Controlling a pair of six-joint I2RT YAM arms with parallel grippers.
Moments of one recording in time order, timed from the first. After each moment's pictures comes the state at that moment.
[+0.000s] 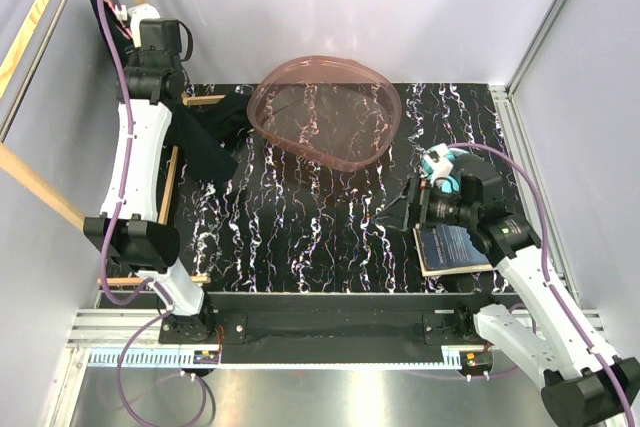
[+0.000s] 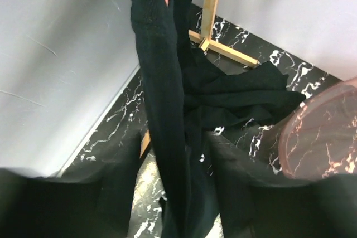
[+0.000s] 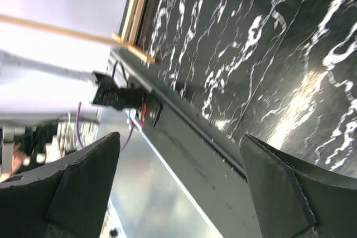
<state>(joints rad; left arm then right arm) -0.06 1.68 2.04 -0.90 -0.57 -0.29 0.32 0.80 0.80 -0.50 -0.70 0.61</state>
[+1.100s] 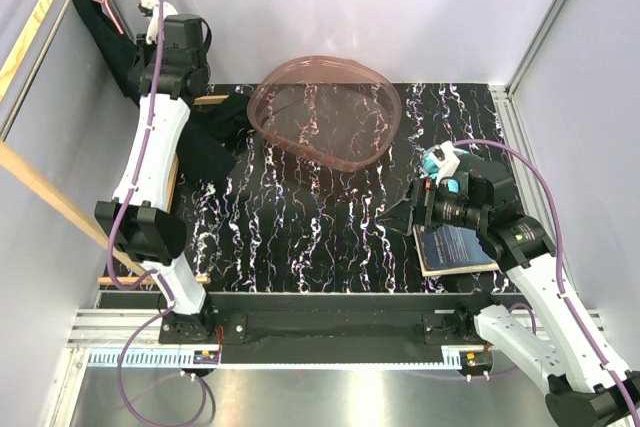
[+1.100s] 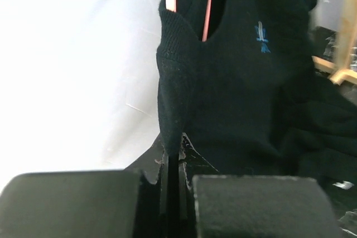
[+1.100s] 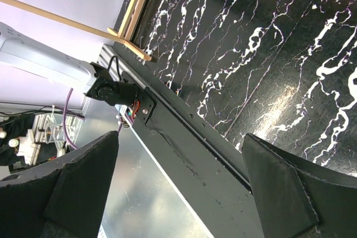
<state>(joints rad) -0.12 1.77 2.05 -0.77 -1.08 0.06 0.37 0.77 0.89 -0.60 -0.64 0.52</state>
